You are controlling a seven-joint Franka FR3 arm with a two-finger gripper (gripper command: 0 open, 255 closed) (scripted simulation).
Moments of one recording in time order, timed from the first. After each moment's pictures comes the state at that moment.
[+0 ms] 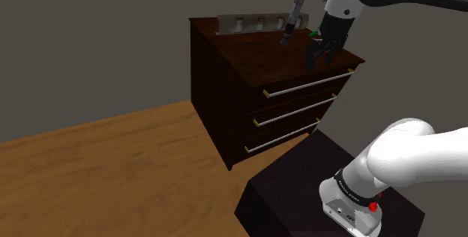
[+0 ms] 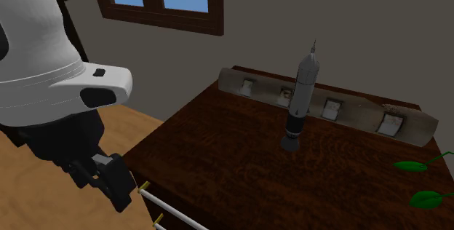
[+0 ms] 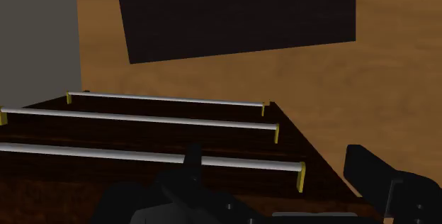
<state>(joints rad) -0.01 -0.75 0.04 -2.38 -0.03 1.60 0.14</state>
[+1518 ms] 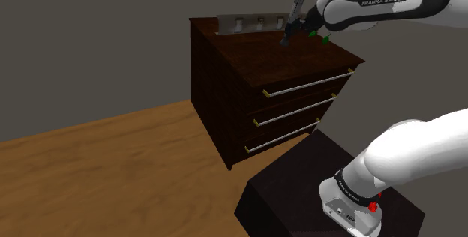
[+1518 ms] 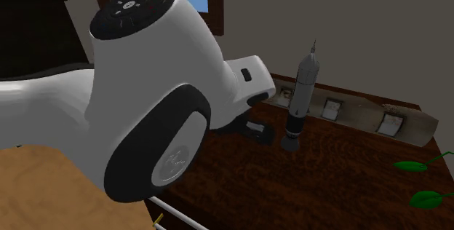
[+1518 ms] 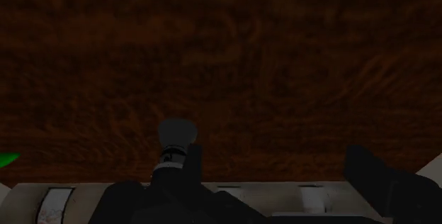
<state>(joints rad) -0.08 -0.43 -0.22 -2.42 -0.09 2.61 -0.03</state>
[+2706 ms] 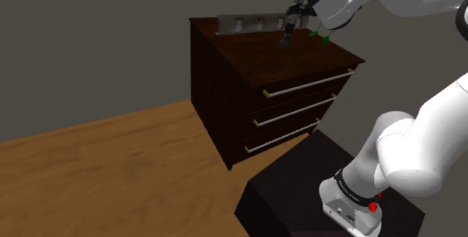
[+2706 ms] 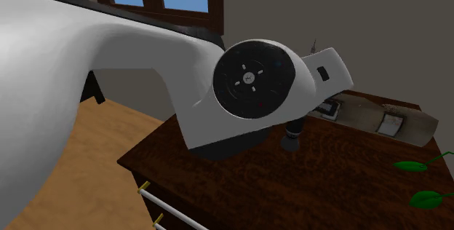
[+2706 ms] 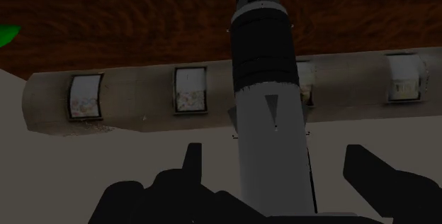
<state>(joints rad) 0.46 -0.11 -0.79 -2.16 0.71 3.08 -0.78</state>
